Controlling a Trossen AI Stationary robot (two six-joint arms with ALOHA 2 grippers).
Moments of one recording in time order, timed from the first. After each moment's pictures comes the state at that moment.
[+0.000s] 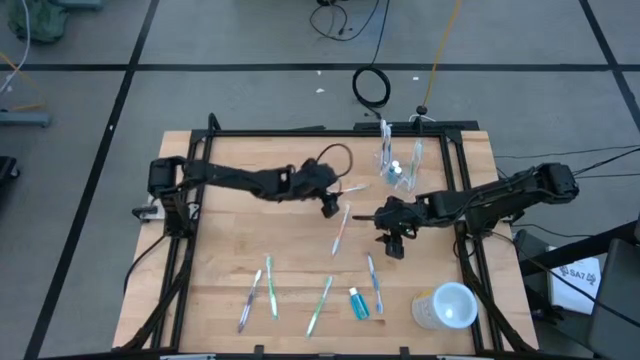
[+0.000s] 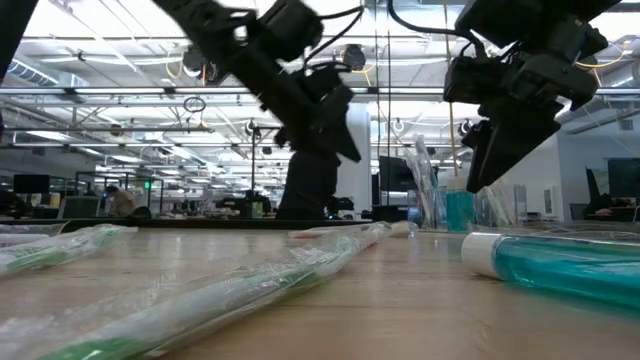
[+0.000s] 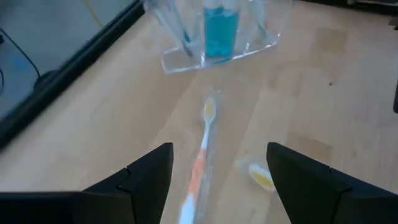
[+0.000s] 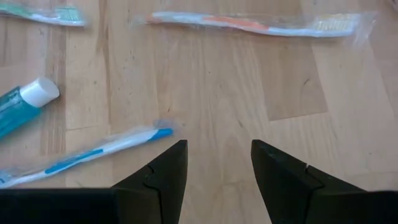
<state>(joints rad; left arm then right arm) 0.14 1.83 1.18 0.01 -0.23 -0.13 0.09 1.26 0.65 -0.36 -0.03 0.27</state>
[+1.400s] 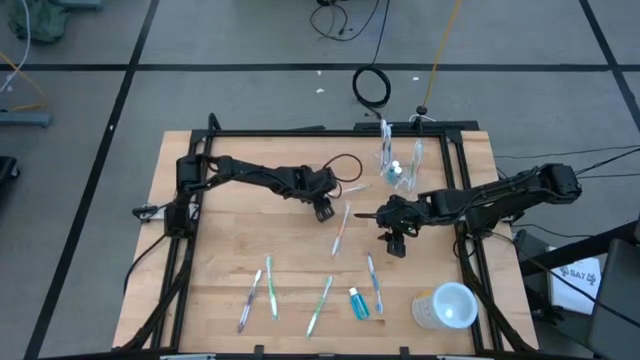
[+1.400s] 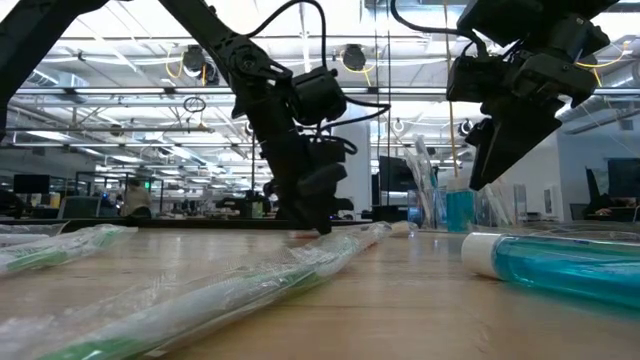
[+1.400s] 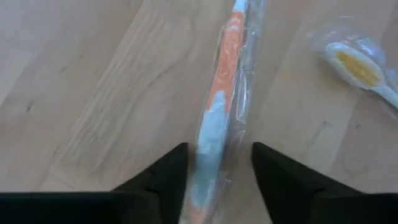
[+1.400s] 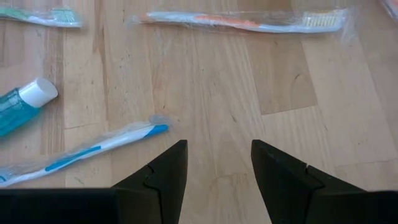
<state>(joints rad) 0.22 2.05 1.28 -0.33 -0.13 -0.18 0.08 1.23 0.65 -0.39 -0.03 0.28</state>
